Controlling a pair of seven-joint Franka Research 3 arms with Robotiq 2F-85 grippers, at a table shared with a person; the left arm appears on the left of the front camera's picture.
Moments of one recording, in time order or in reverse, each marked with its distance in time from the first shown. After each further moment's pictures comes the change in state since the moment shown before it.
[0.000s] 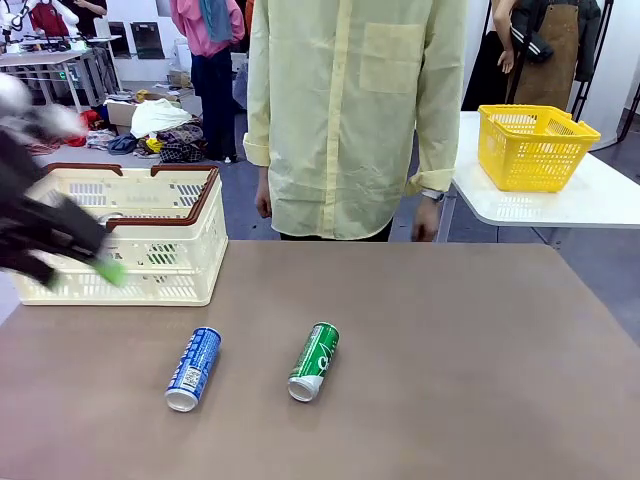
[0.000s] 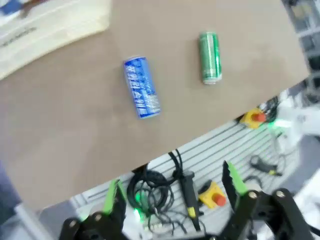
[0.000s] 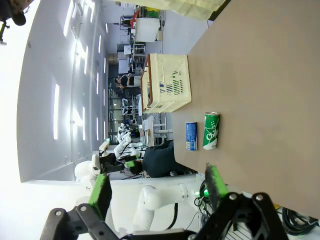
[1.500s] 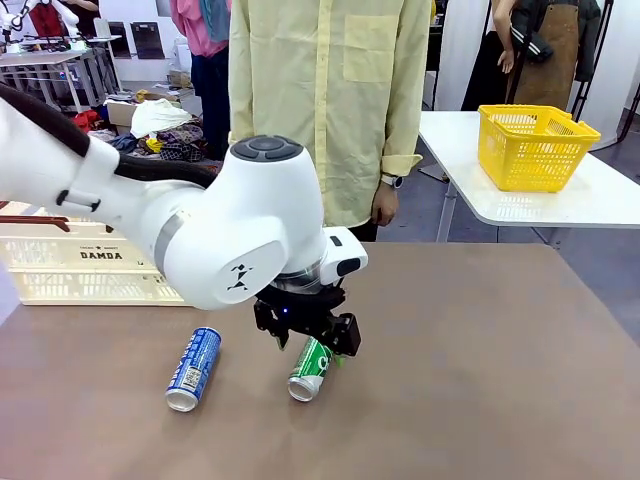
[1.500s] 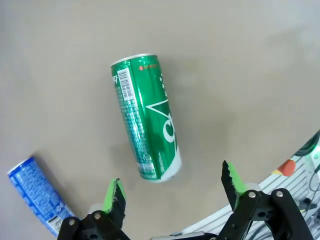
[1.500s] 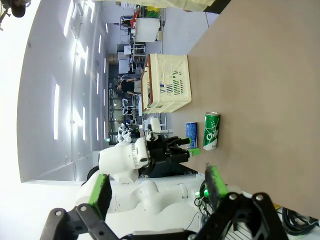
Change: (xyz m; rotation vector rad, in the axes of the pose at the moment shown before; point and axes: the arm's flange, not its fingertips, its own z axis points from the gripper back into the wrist) left arm 0.089 -0.175 -0.272 0.164 0.127 -0.193; right arm 0.000 0.000 0.000 0.000 0.000 0.000
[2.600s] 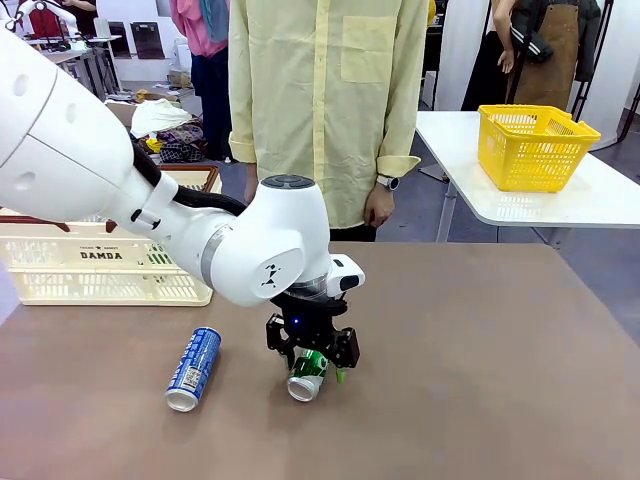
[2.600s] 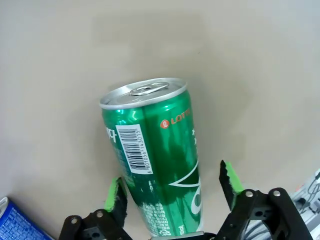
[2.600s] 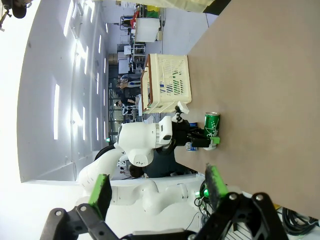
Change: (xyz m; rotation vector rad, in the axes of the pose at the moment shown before) left arm 0.041 0.022 -0.080 -0.050 0.174 0.042; right arm 0.000 0.000 0.000 0.000 0.000 0.000
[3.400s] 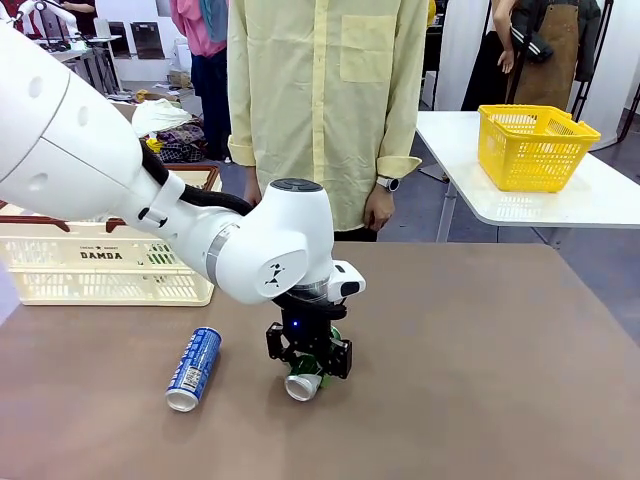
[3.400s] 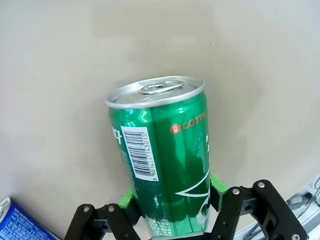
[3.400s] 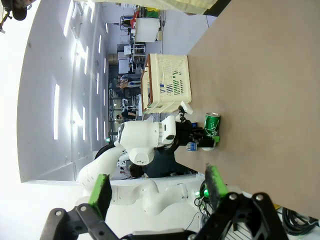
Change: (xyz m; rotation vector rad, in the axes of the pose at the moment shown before) left arm 0.001 -0.002 -0.006 0.031 0.038 -0.027; right arm 0.000 0.000 0.000 0.000 0.000 0.000
